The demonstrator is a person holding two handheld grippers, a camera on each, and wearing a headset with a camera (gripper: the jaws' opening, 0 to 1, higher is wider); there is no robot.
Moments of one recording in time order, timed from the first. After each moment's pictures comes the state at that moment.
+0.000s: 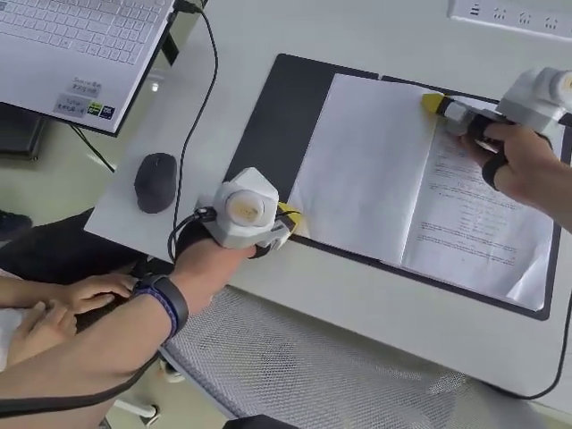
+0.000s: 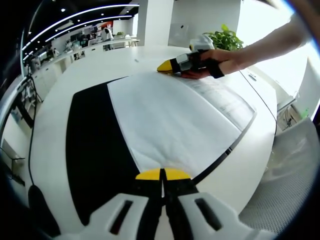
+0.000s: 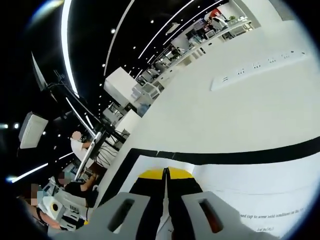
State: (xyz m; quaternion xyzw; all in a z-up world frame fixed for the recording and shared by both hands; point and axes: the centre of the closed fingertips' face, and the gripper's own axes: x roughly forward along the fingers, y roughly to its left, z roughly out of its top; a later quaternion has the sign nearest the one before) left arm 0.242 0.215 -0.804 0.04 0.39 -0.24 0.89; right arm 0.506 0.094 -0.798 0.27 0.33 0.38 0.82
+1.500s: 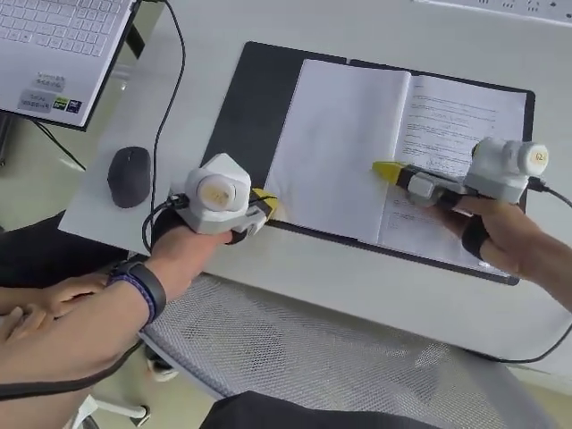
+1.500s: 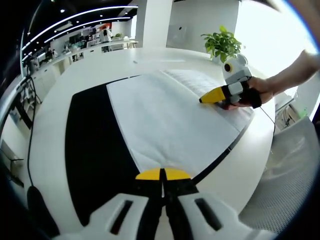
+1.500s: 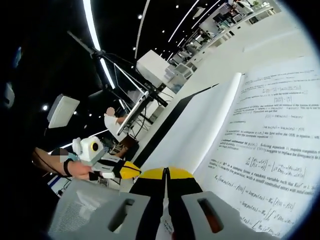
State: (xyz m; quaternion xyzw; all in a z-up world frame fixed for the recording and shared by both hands) left arm 0.242 0.215 -0.808 0.04 0.38 -0.25 0.89; right arm 0.292 0.104 -0.787 0.25 0.35 0.54 0.73
